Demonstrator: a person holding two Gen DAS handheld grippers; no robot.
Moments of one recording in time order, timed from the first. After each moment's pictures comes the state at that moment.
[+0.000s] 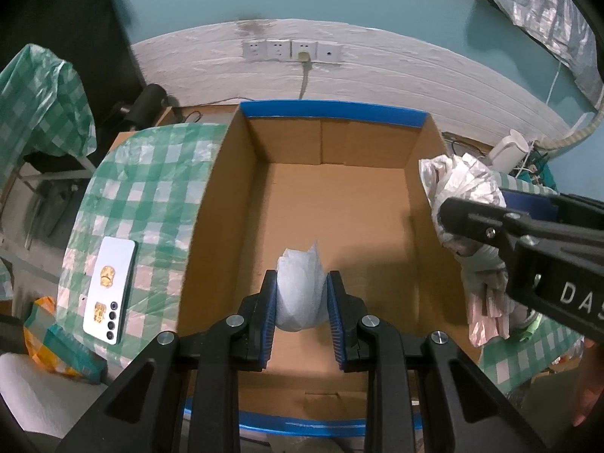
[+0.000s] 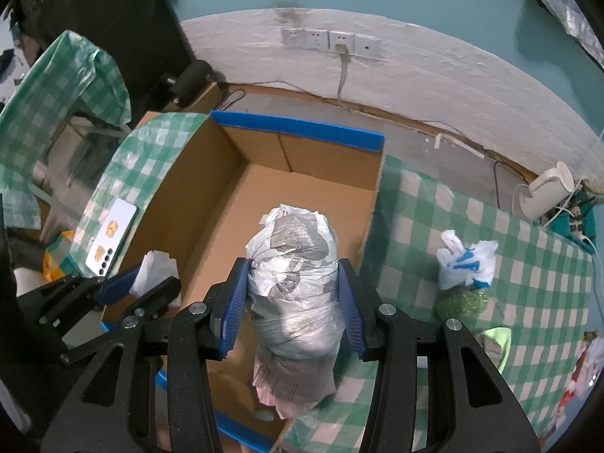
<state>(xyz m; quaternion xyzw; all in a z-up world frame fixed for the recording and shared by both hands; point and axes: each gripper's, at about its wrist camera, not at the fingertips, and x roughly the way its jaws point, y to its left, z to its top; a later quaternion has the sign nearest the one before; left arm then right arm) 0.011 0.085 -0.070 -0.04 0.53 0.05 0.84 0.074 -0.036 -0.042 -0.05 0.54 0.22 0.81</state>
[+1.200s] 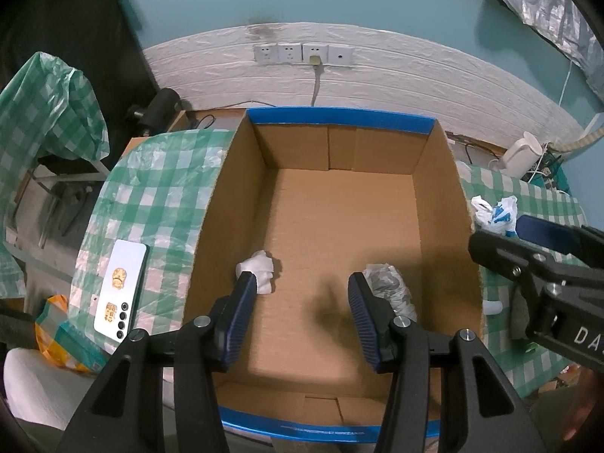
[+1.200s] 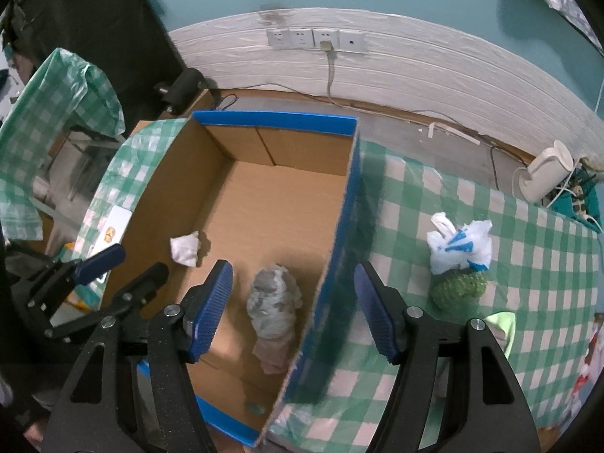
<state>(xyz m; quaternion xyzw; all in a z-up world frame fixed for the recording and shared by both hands) 0.016 0.080 -0.065 -0.03 0.53 0.08 0.84 0.070 -0.070 -0.048 -0.01 0.54 0.21 0.81</state>
